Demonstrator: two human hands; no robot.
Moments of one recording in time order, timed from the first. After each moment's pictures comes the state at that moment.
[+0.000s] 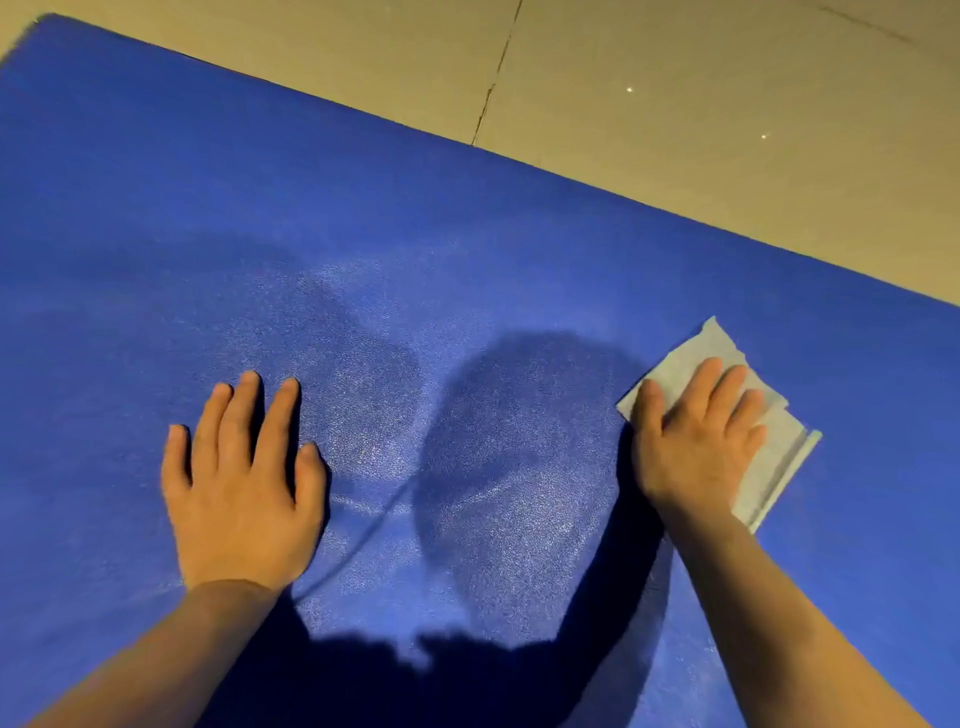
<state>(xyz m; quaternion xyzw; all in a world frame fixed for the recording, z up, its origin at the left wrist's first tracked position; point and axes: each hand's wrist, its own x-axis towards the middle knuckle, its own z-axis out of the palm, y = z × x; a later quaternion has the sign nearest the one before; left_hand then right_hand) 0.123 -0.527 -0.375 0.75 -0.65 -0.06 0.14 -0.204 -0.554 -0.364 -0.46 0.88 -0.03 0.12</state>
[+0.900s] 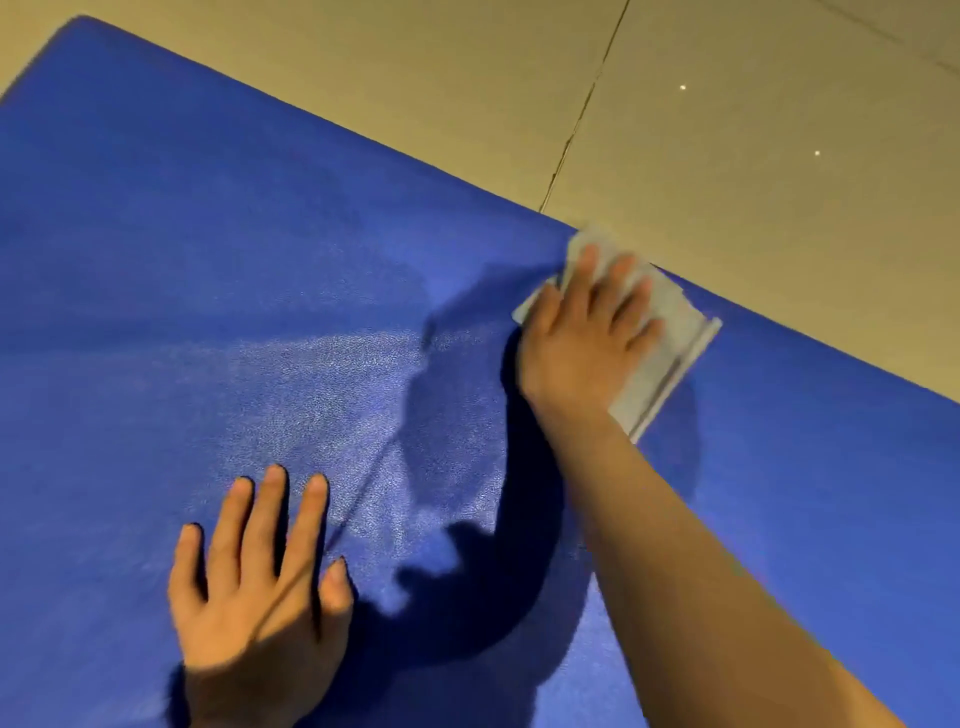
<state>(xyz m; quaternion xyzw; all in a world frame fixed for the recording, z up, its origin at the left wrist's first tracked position) 0.125 -0.532 -0.391 0.73 -0.68 0.06 0.07 -0.076 -0.740 -0.376 -0.54 0.83 -0.03 0.13</state>
